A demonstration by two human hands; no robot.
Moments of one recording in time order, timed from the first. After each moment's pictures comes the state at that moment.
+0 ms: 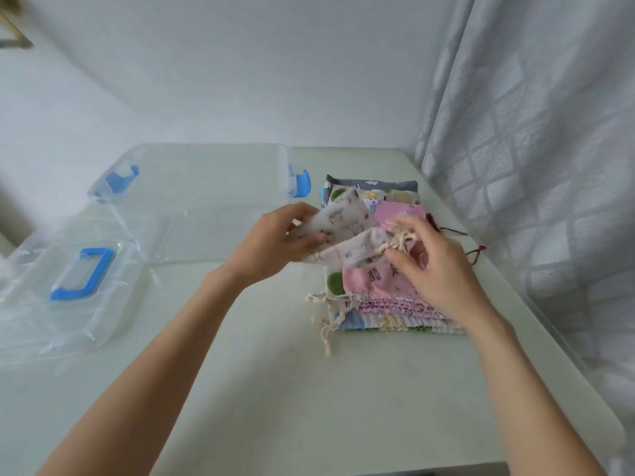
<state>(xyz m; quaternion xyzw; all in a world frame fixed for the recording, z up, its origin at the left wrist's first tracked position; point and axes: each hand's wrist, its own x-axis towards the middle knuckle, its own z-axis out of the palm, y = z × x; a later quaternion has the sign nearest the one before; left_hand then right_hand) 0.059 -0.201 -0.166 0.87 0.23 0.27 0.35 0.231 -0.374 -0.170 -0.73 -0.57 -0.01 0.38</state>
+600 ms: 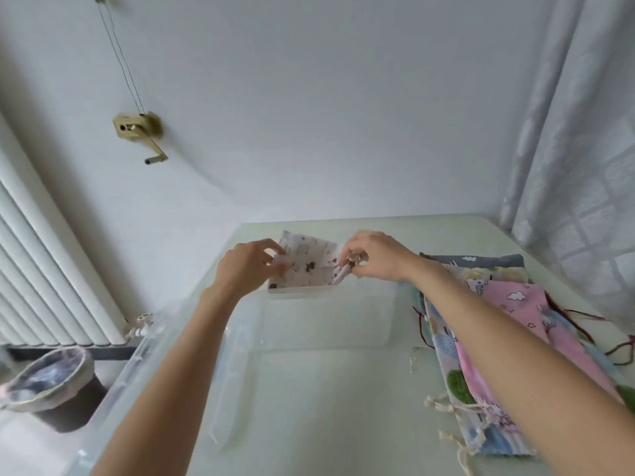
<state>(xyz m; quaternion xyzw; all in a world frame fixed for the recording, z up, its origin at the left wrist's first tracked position) -0.051 -0.023 -0.123 0.85 0.48 0.20 0.13 0.190 -0.115 -0.128 -0.65 -0.72 0.06 0.21</state>
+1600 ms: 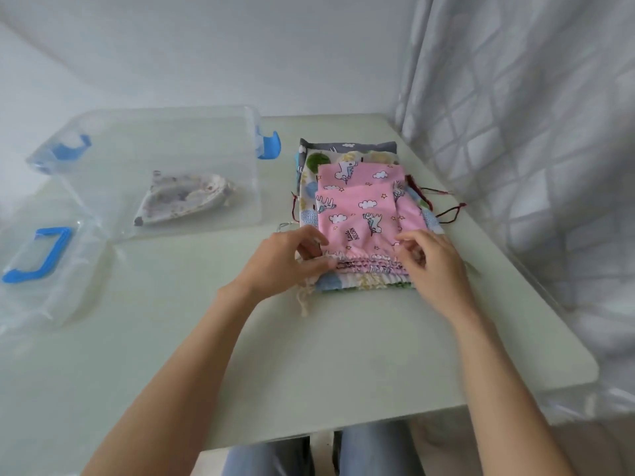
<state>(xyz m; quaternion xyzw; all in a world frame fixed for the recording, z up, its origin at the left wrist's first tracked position) 0.080 -0.240 -0.238 0.90 0.23 0.18 0.32 0.264 -0.405 -0.258 -0.80 -0.47 -0.07 0.37</state>
